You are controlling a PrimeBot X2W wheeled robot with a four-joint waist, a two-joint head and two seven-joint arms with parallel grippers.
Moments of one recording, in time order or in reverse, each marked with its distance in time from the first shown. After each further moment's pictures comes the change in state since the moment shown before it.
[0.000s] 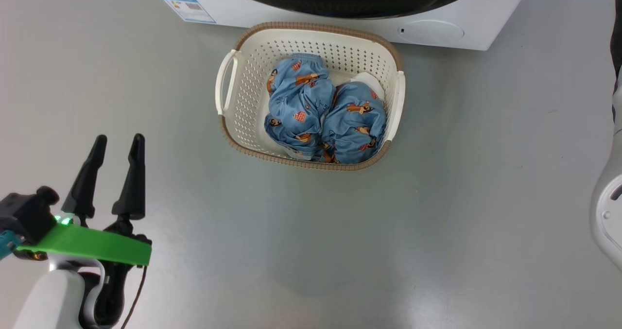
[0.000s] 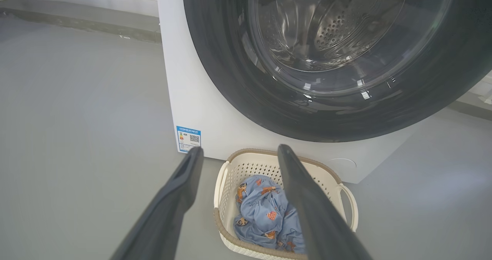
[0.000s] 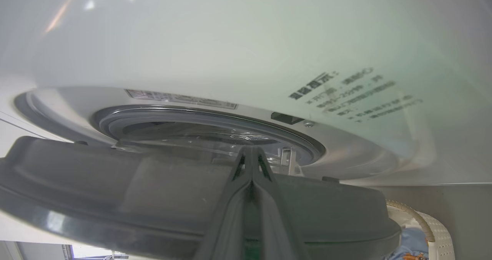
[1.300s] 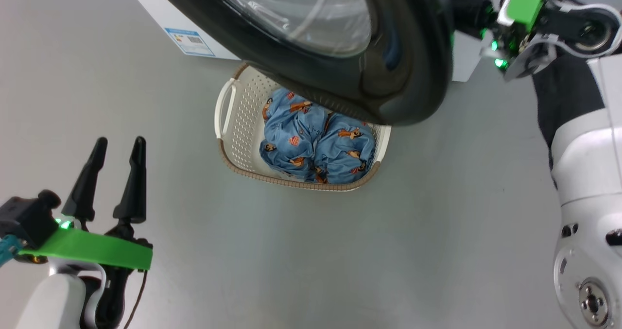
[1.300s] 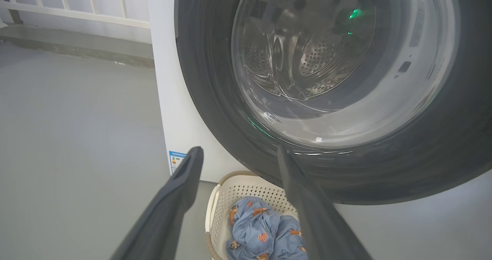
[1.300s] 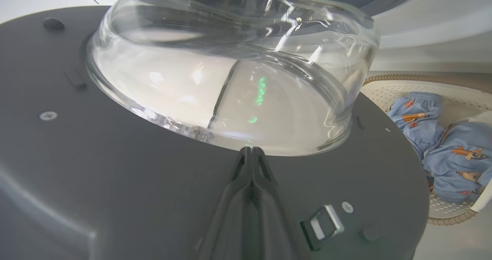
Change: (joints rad) left arm 0.008 0.002 0.000 -0.017 0.018 0.000 0.000; right arm 0.245 0.008 0.378 -0.088 0.422 0.000 0.361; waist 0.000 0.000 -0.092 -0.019
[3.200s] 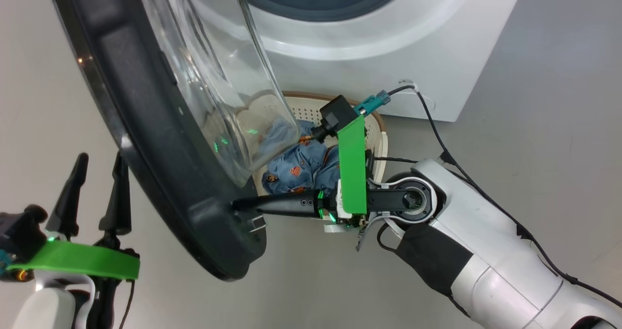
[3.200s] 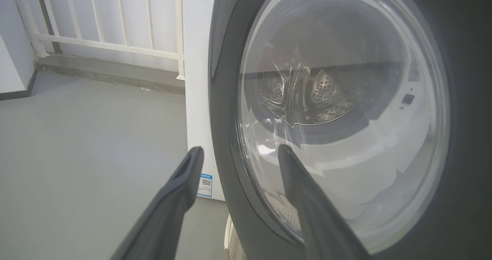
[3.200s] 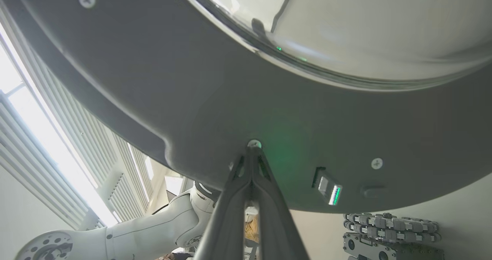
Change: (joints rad) left arm 0.046 -0.002 0.057 0.006 0.043 0.000 0.000; right arm 0.363 -0.002 0.963 -0.331 0.770 0.000 -0.268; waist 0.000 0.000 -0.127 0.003
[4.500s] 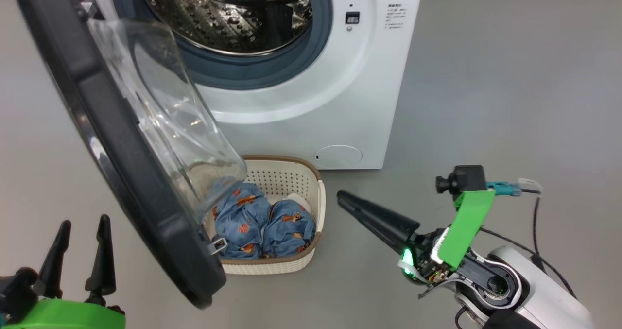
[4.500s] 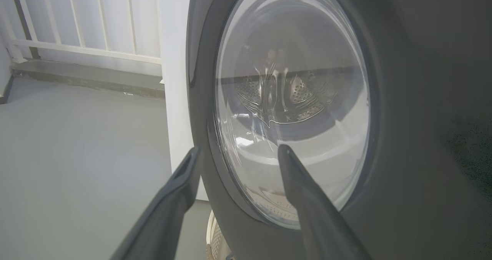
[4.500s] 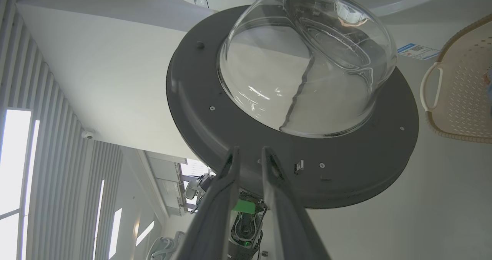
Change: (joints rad) left arm 0.203 -0.012 0.106 -0.001 0.066 0.000 0.000; right arm 0.410 -0.257 -0.092 -0.370 0.108 0.000 -0.486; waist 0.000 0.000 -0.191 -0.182
